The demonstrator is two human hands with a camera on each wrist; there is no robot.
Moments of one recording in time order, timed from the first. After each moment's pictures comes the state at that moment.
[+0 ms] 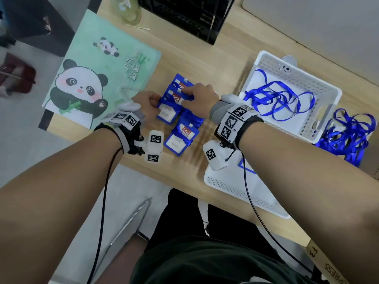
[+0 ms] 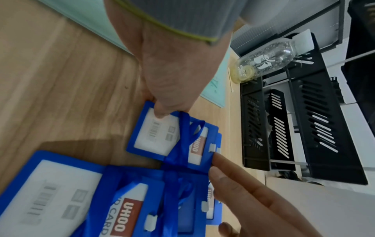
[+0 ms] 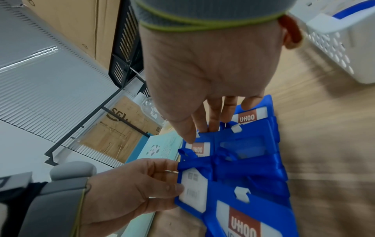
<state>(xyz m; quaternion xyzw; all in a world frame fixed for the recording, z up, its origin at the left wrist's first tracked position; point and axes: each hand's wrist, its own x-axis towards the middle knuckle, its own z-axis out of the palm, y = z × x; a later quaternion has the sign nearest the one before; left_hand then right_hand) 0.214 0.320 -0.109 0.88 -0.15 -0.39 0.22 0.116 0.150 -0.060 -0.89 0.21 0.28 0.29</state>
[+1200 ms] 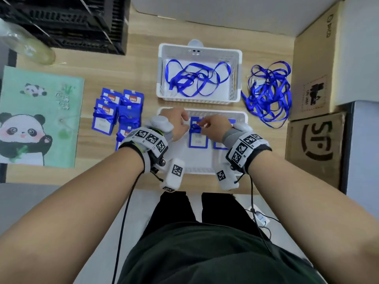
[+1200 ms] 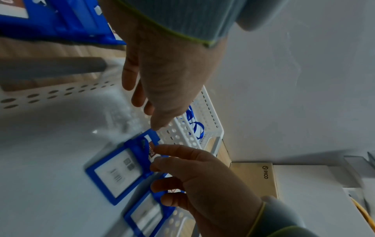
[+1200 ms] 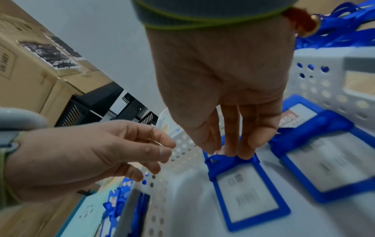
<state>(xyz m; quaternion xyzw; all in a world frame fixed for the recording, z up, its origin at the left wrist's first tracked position) 0.004 0.174 -0.044 0.81 -0.43 -0.39 0.09 -0.138 0.086 -0.050 -0.72 0.50 0.24 0.41</state>
